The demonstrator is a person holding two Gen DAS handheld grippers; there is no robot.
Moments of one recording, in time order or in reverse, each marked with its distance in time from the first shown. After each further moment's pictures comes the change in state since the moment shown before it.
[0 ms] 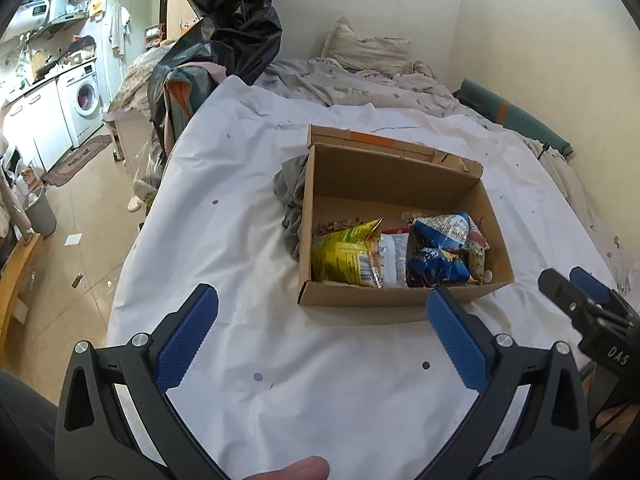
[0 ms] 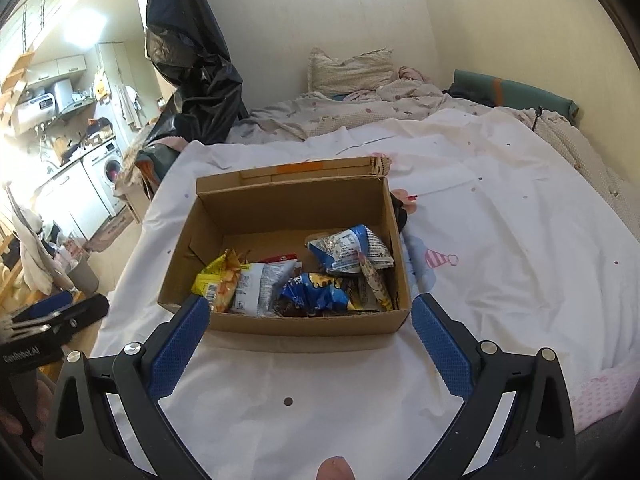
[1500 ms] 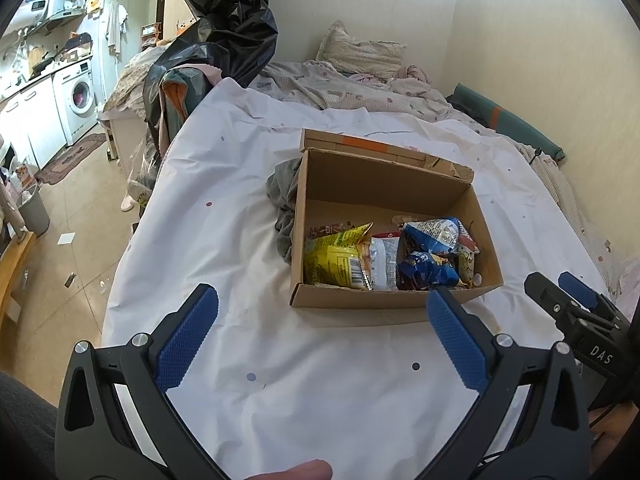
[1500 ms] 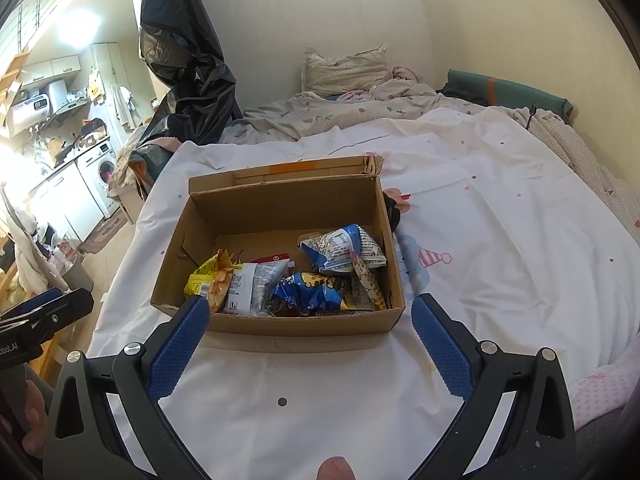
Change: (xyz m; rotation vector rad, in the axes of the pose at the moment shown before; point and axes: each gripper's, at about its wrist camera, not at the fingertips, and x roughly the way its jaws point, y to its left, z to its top) left arm -0.006 0.000 0.002 -0.015 -0.005 -0.030; right arm -0.001 -0.004 0.001 0.011 0.001 -0.016
